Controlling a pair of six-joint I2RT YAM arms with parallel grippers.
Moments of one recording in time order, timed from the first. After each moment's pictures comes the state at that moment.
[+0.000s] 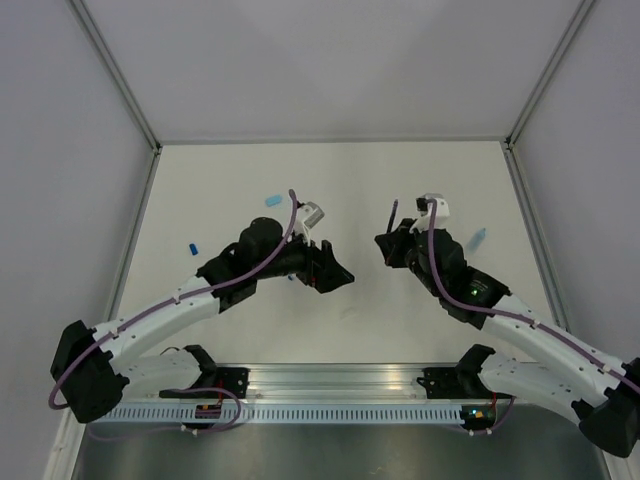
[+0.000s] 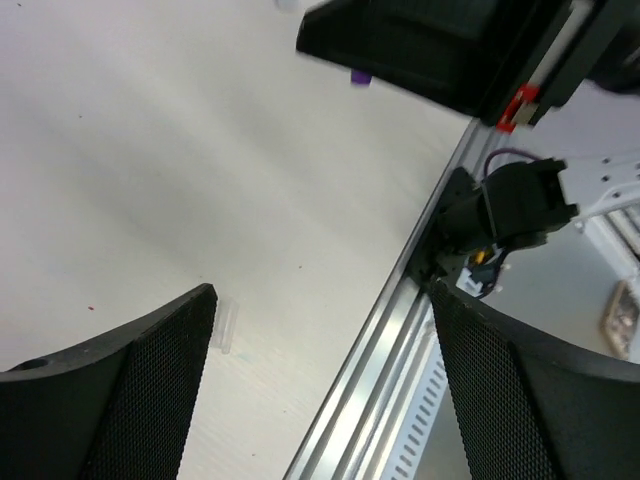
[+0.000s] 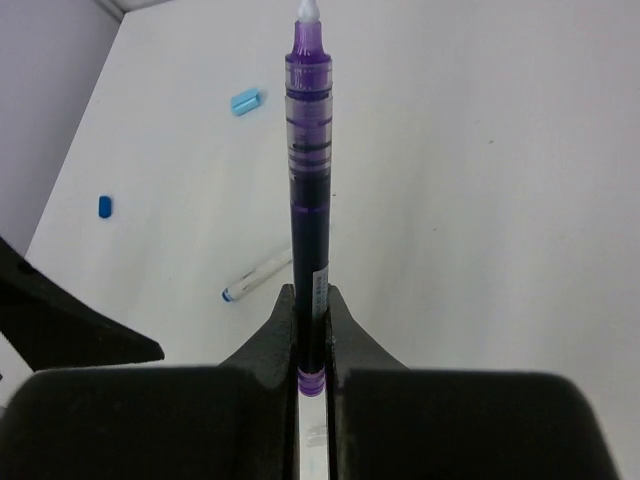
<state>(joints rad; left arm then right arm) -0.77 1.11 0.78 0.01 0.41 -0.48 0.80 0.94 0.75 -0.16 0.33 0.58</state>
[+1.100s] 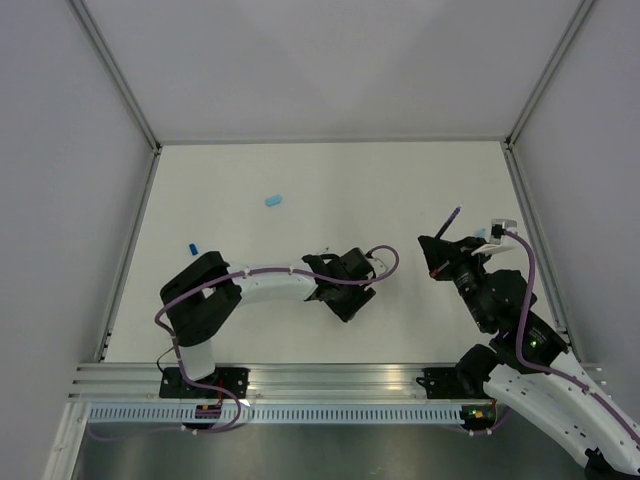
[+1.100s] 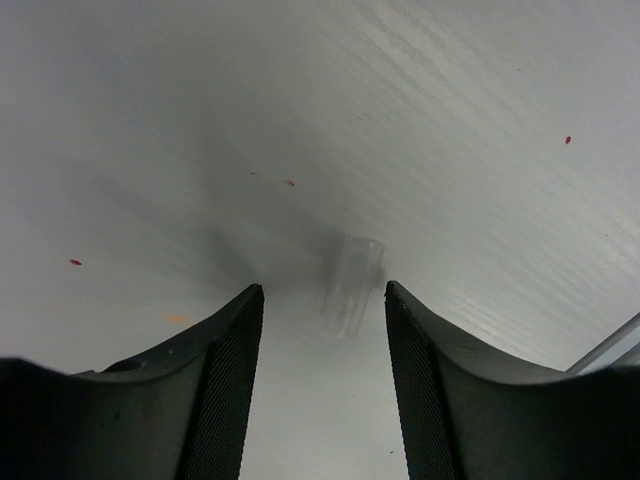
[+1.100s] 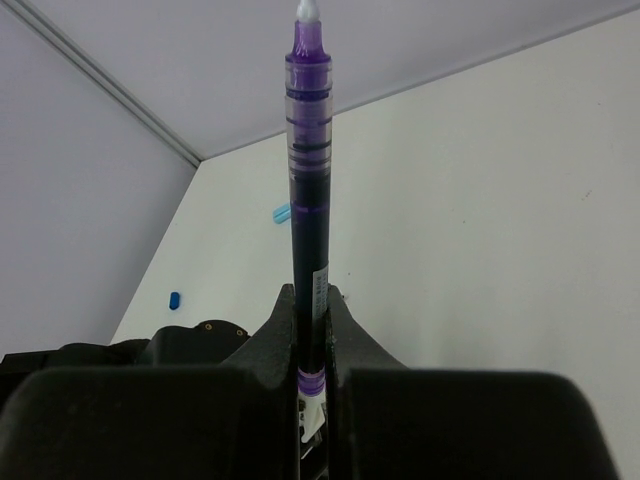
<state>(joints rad) -1.06 1.81 1.11 -0.42 0.02 -0.16 0.71 0.43 0.62 -0.21 0.40 0.59</state>
